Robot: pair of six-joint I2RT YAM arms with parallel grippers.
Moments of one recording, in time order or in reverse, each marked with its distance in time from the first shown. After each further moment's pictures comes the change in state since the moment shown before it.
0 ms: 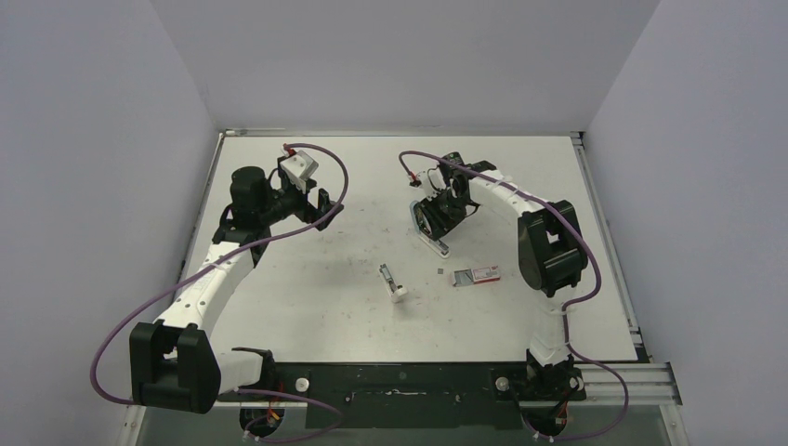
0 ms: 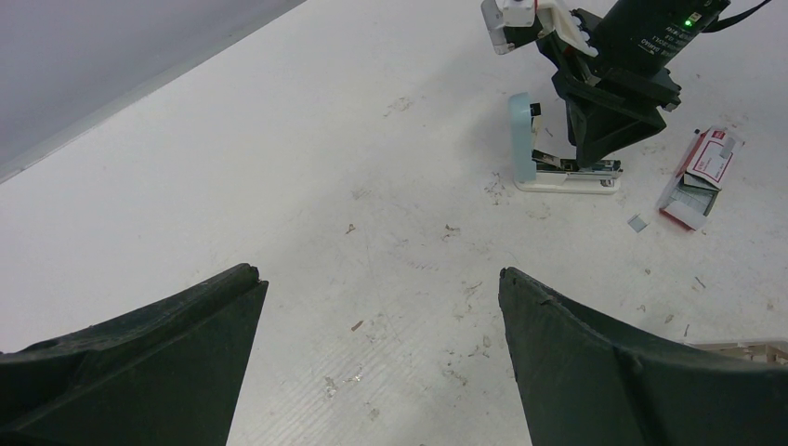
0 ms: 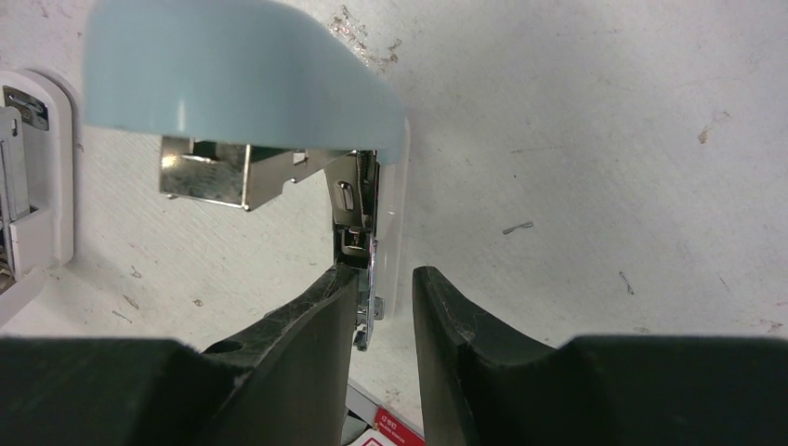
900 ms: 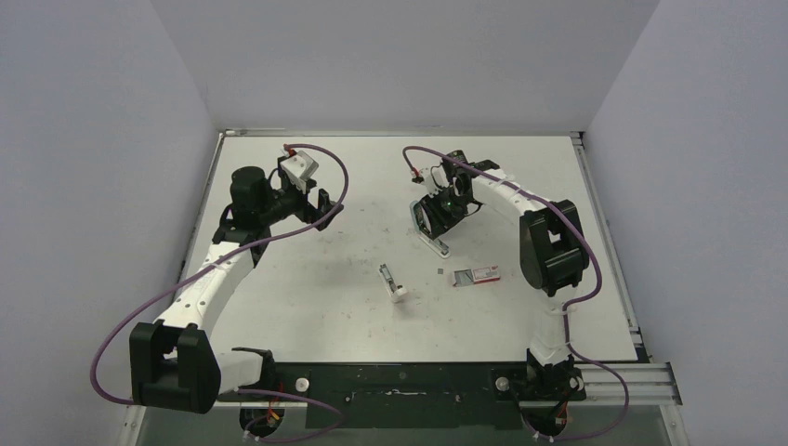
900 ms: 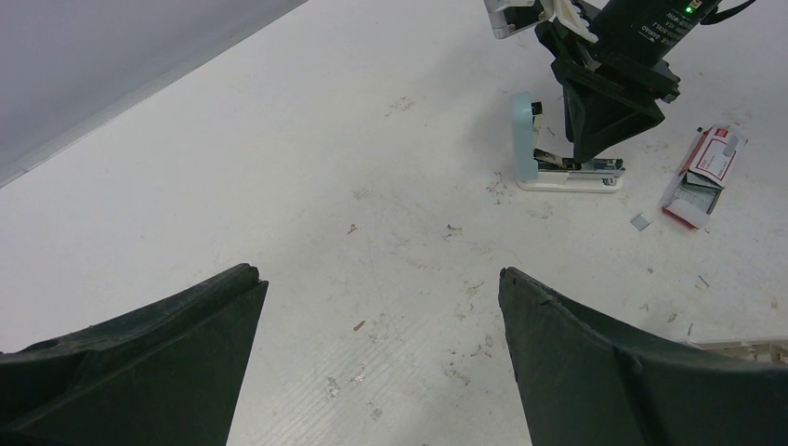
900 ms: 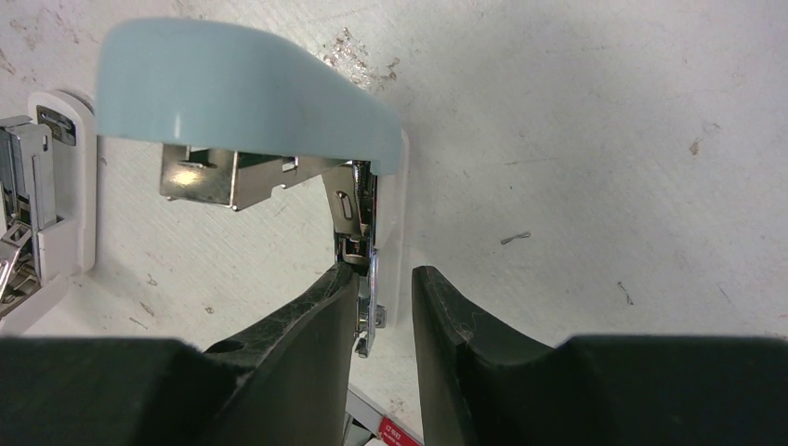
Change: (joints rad) left arm 0.000 0.000 0.000 0.000 0.000 0.008; right arm -0.020 0.000 0.000 0.022 -0.052 0.020
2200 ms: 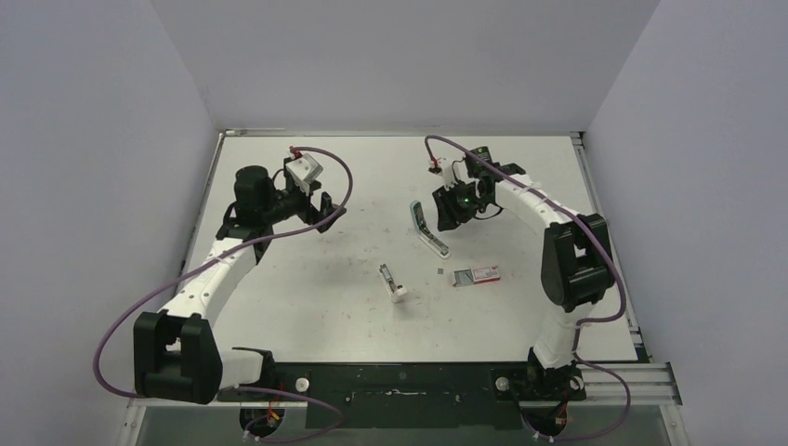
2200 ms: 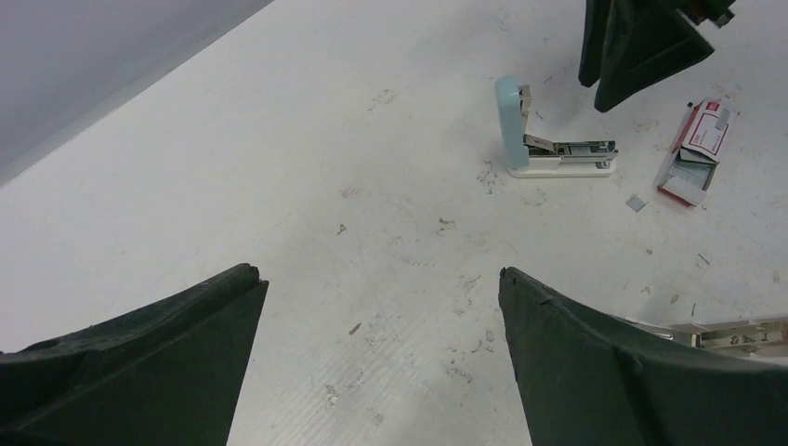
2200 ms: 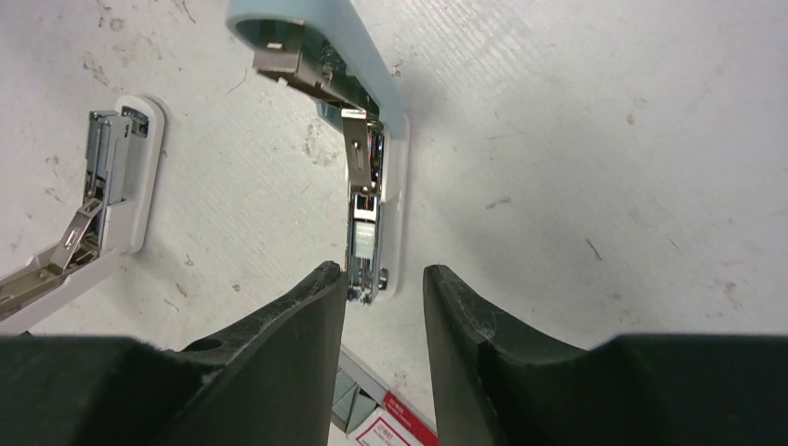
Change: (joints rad) left arm 0.000 0.030 0.000 0.008 0.051 0.047; right arm -0.061 -0.132 -0.123 0.103 -0.104 0.014
